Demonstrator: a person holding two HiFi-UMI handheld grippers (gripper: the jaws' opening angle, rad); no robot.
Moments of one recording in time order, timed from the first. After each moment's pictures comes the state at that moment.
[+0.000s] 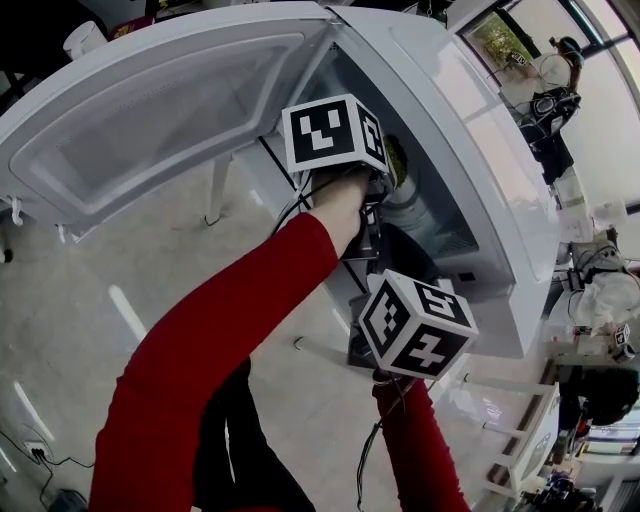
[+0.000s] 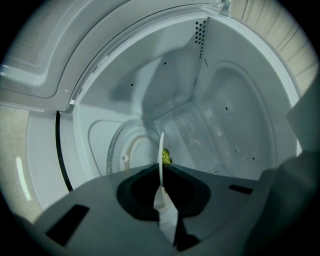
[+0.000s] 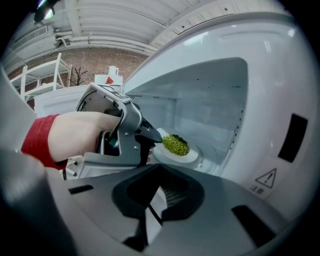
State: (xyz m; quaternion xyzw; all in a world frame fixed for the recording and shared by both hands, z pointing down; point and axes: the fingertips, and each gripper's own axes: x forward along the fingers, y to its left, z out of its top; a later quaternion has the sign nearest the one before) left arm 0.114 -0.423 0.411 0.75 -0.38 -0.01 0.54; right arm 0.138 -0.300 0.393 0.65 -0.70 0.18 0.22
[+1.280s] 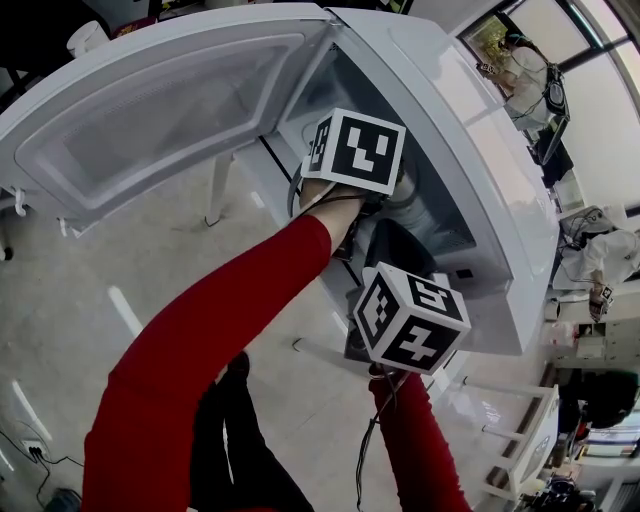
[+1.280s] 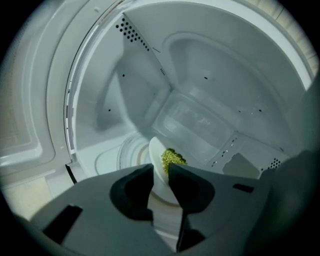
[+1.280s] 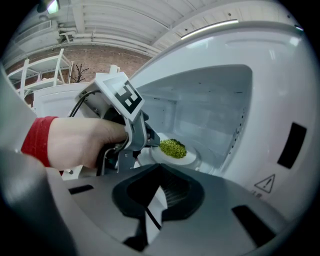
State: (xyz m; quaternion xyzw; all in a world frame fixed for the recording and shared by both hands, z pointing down) left arm 0.108 -0.429 0.409 0.82 -0.44 0.12 0.34; right arm 0.137 -0.303 0.391 0.66 -0.70 0.15 0.22
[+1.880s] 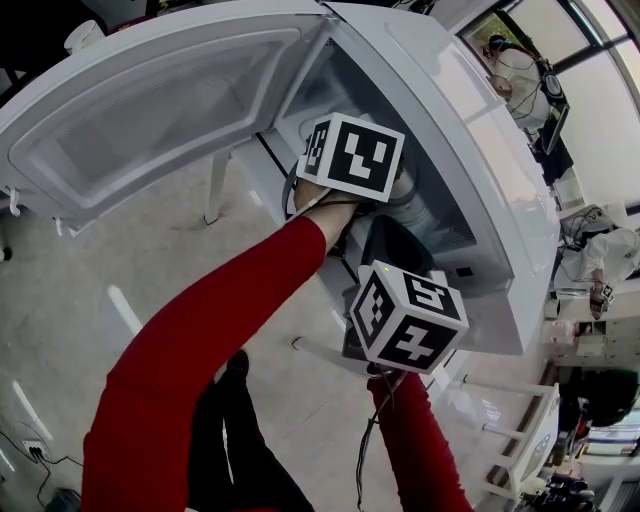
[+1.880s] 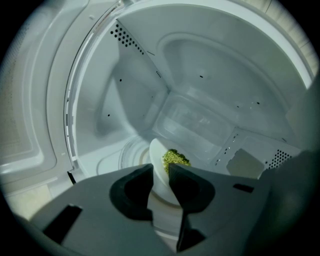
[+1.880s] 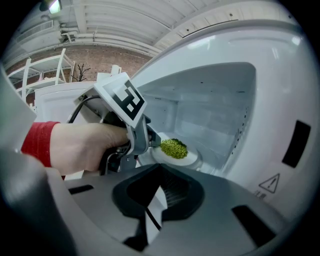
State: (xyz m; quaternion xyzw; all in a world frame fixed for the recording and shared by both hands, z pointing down) left arm 0.106 -0.433 0.409 0.83 -0.46 0.13 0.30; right arm 0.136 -0.306 0.391 0.66 -0.70 0.15 0.23
